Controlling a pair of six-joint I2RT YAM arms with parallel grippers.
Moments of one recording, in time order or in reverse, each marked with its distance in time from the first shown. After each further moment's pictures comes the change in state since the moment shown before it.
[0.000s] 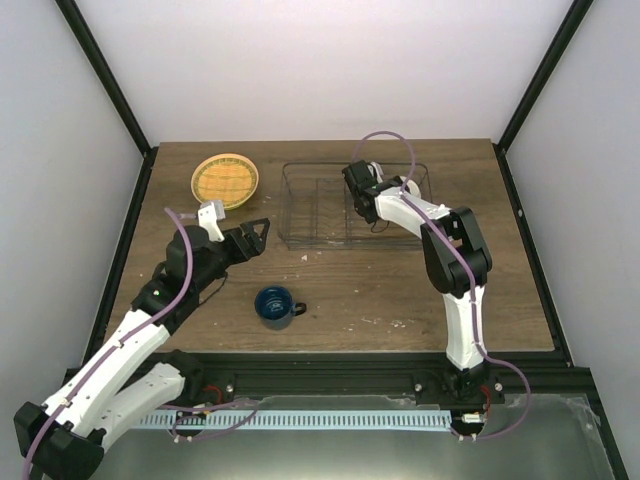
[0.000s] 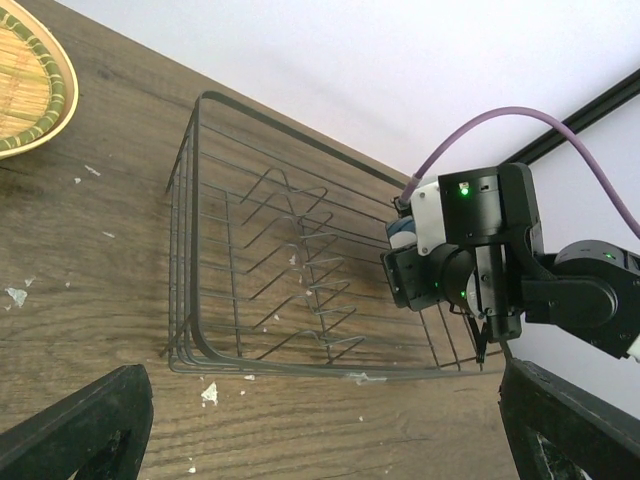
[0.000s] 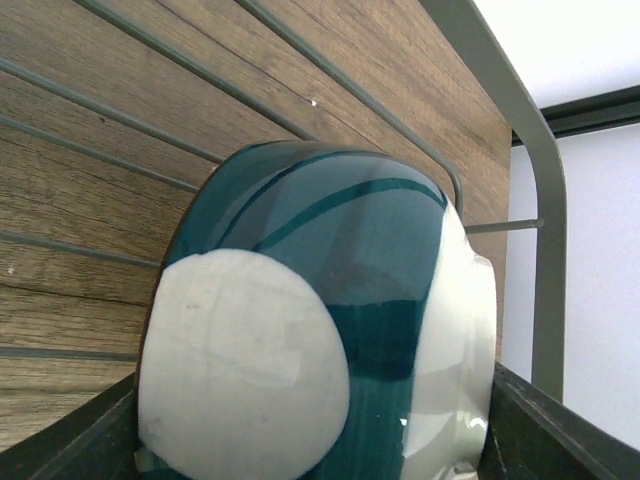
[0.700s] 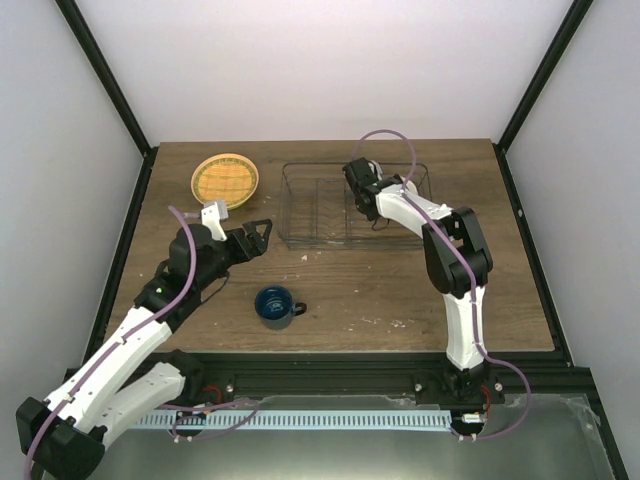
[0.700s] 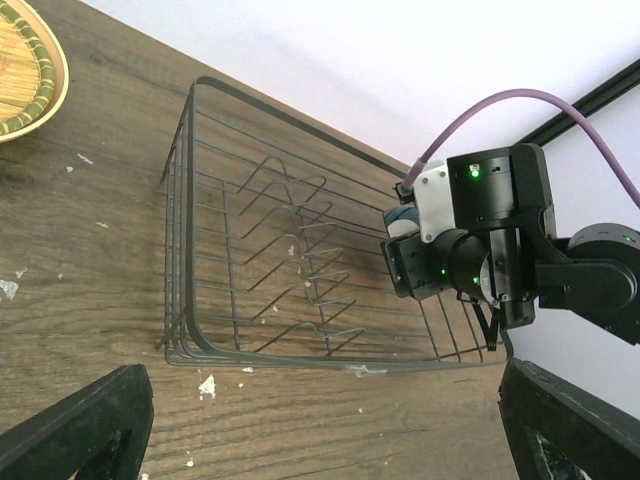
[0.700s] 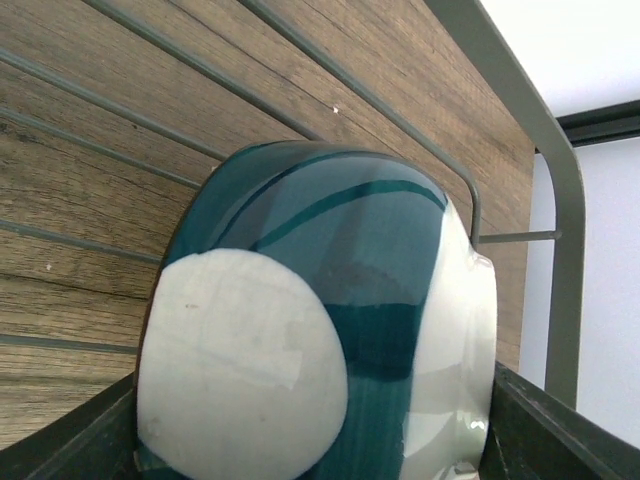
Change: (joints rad) left arm 0.001 0.023 0.000 0.006 0.020 -0.001; right arm 0.002 0.000 0.024 -0.035 -0.064 0.002
